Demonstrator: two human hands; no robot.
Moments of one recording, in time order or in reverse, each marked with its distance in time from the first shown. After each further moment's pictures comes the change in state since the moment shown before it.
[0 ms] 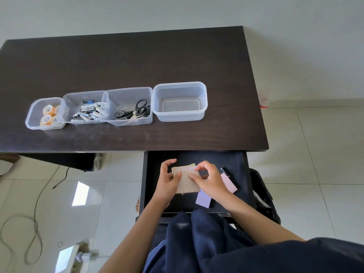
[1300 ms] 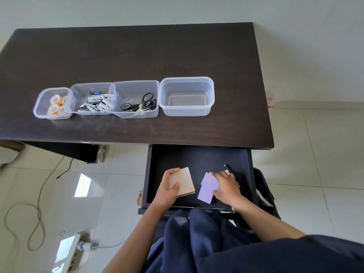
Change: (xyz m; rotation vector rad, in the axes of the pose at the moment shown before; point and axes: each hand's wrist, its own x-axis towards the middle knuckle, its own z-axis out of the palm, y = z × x) left_hand -0.024 -0.030 -0.014 0.151 -0.003 -0.050; right_hand 0.004 0.072 -0.019 -0.762 -0.224 0.146
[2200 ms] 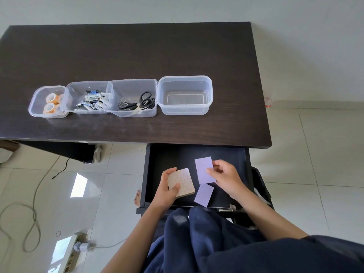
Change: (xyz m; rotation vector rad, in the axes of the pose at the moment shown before) left_hand 0.001 -0.011 0.001 -0.020 -0.039 0.026; right_hand -0.023 -0.031 -0.046 0.941 0.129 -0.029
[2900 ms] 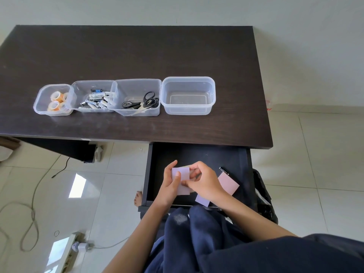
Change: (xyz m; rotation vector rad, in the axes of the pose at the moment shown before) left_hand -0.011 0.024 0.003 -0.200 -0.022 0.048; right_hand -0.033 -0.036 0.057 -0.266 -0.083 -0.094
